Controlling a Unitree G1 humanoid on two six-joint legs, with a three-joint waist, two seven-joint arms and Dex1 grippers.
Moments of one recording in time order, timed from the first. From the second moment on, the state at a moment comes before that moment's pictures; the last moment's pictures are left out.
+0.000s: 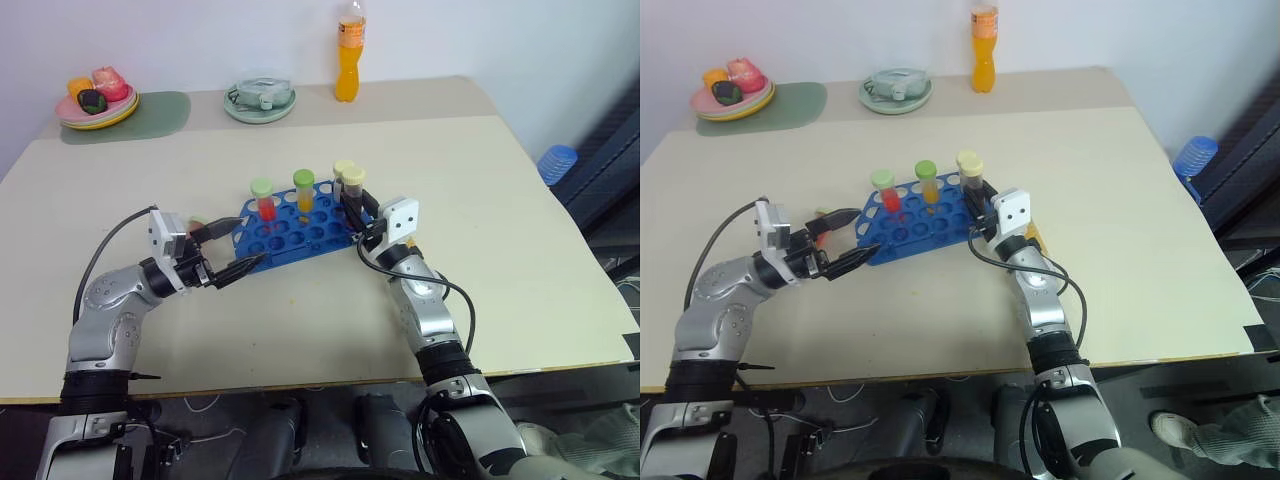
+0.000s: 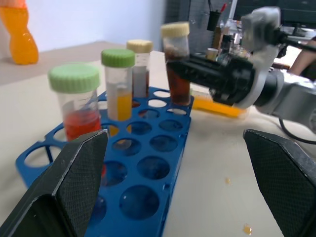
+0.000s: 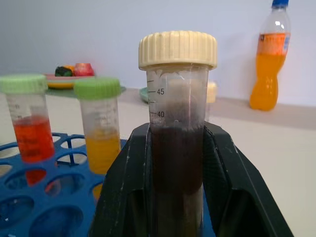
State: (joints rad) left arm -0.26 0.53 0.17 0.05 -0.55 0.16 -1.10; right arm -0.48 -0.02 0.03 0.44 0.10 -0.34 0.38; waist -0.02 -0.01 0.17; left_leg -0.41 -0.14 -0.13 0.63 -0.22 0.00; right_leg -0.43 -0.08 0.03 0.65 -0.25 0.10
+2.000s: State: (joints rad) left arm -0.27 0.56 -0.04 0.13 -0.45 0.05 -1.41; right arm -1.01 -0.57 0.20 0.32 0.23 1.43 0.66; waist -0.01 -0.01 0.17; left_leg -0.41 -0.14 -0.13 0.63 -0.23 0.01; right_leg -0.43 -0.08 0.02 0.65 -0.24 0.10
